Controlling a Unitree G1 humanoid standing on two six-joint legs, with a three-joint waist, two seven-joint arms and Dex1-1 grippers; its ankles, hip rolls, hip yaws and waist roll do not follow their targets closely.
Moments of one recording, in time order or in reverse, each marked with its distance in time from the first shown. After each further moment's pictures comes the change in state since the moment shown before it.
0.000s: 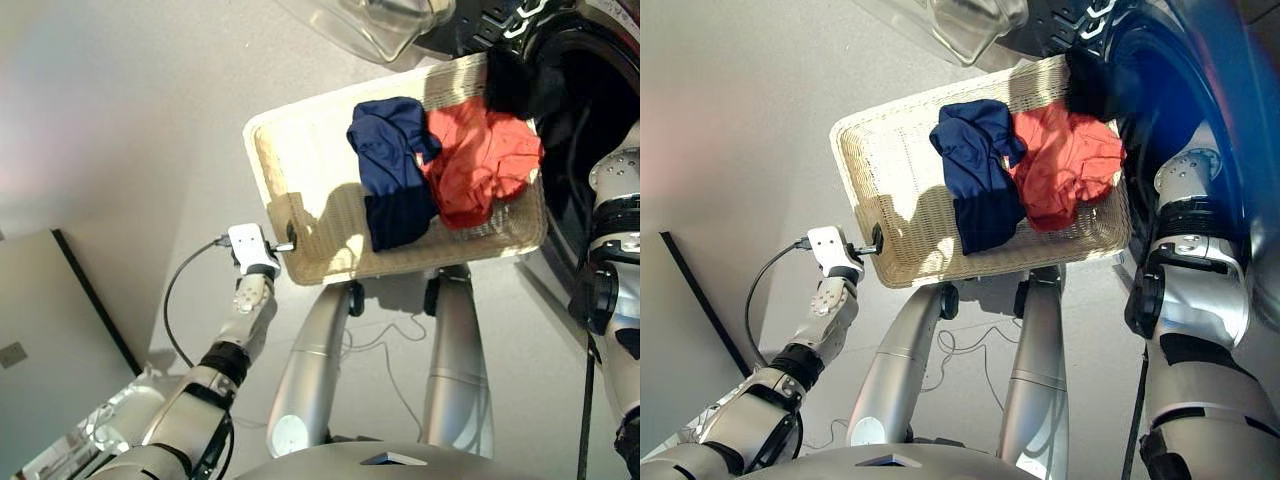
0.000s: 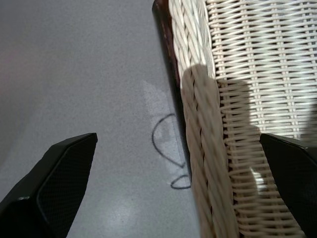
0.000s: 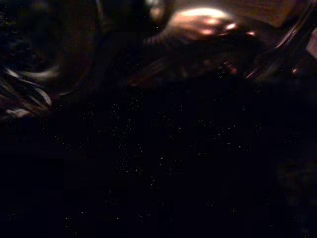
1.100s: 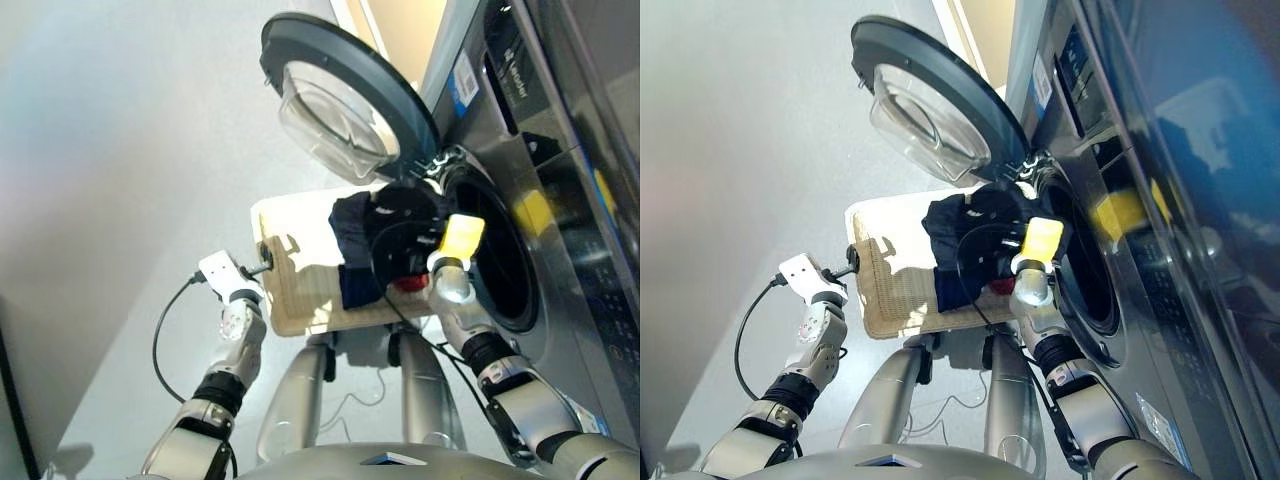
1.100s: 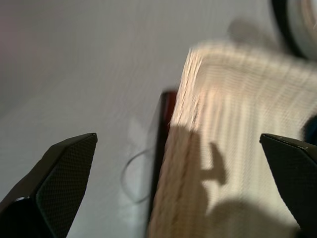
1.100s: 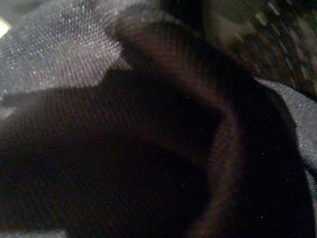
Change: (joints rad) left arm 0.152 -0.044 0.093 -0.018 -0.068 -0.012 0.017; right arm 0.496 0.424 0.365 -0.125 -0.238 0.288 0.235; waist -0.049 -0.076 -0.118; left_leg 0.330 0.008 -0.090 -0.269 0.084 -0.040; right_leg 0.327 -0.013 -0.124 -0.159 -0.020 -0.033
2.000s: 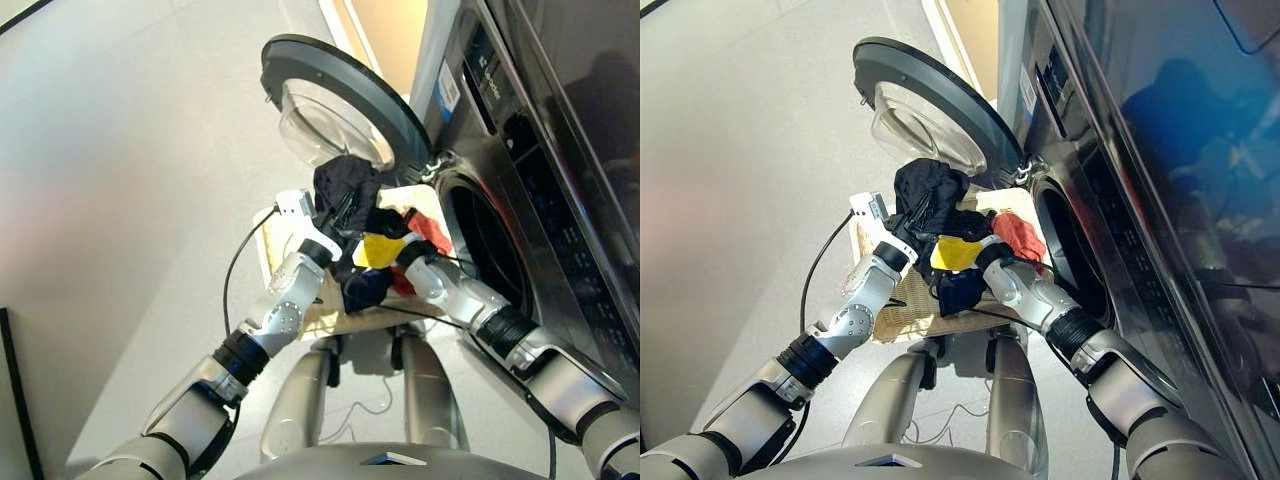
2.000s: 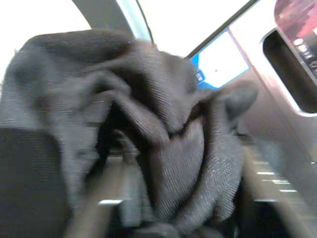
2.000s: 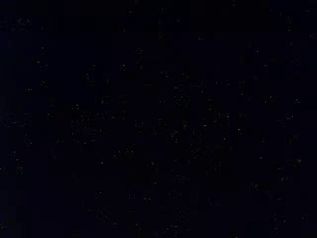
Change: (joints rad) left arm -0.184 0.062 -0.347 -0.515 -0.443 0.128 -0.335; right arm -0.018 -0.223 0.590 -0.295 -1.069 0.183 0.128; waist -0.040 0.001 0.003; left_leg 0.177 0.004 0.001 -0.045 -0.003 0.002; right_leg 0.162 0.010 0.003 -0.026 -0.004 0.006
